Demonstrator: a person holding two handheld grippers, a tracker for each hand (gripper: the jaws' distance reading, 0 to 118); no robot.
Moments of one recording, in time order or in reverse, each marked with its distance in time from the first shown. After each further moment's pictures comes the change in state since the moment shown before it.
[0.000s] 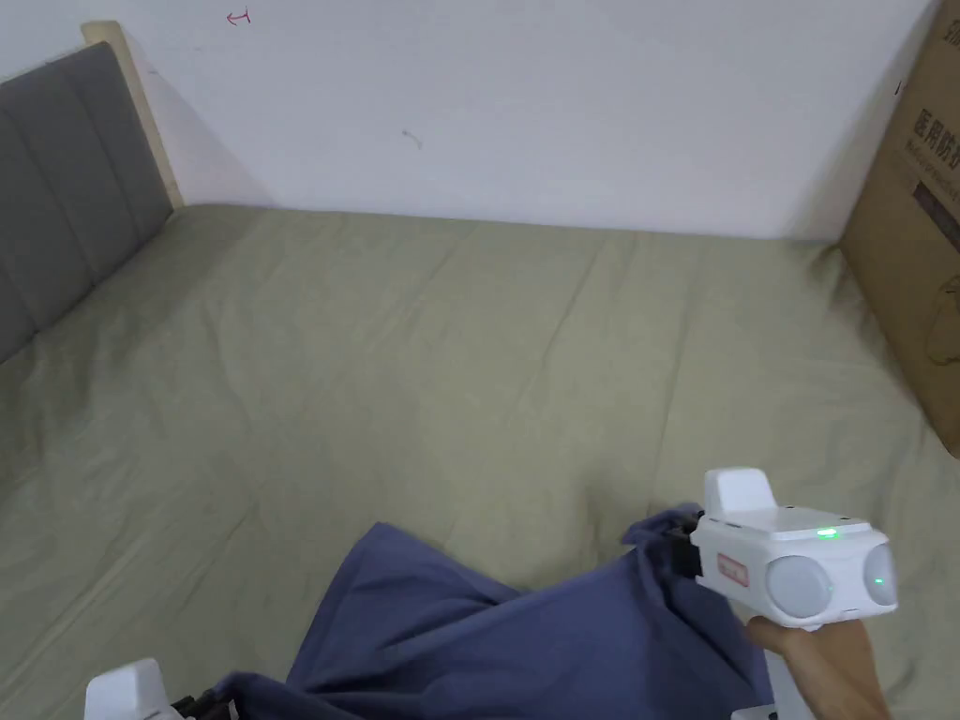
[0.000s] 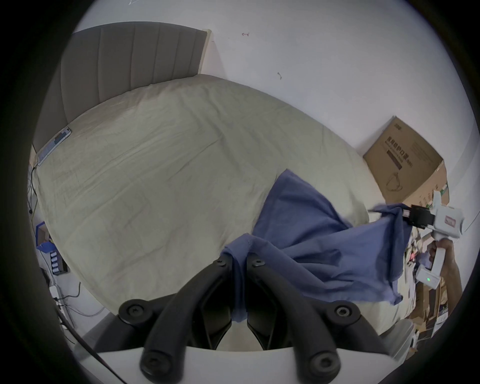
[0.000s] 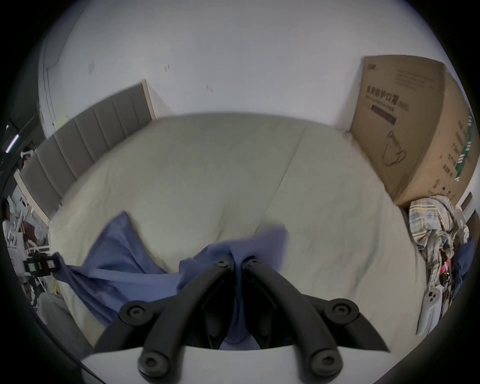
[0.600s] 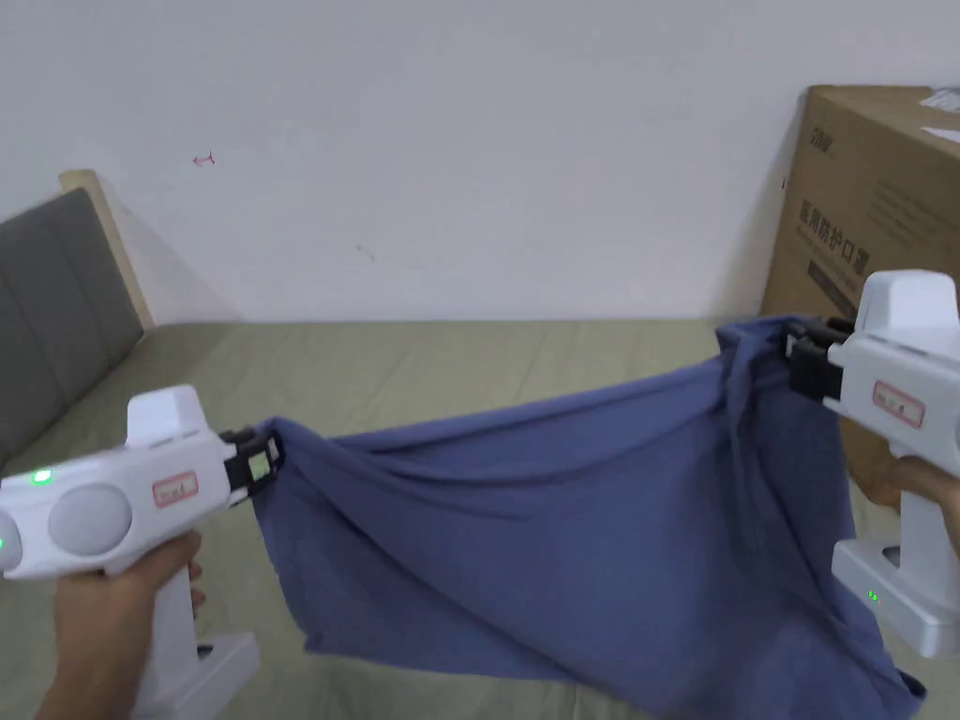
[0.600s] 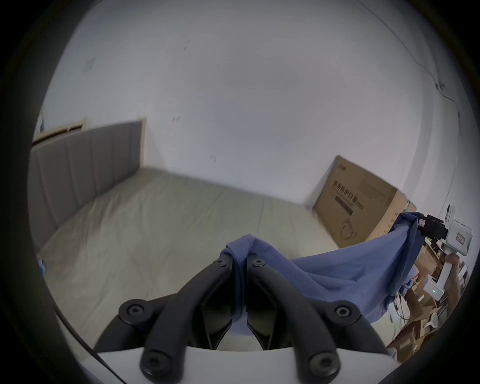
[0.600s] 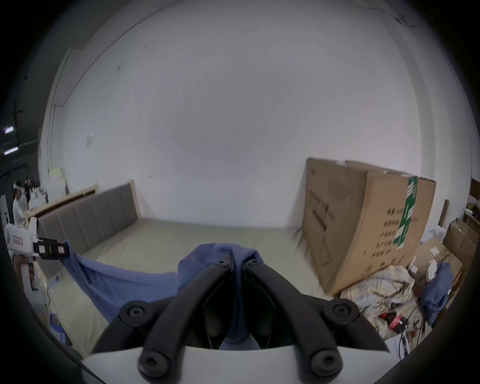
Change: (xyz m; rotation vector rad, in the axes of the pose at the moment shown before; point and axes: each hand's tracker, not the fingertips) left arm 0.176 0.206 0.080 0.383 -0.215 -0.257; right arm 0.082 0.128 0.218 0.533 -0.150 -0.058
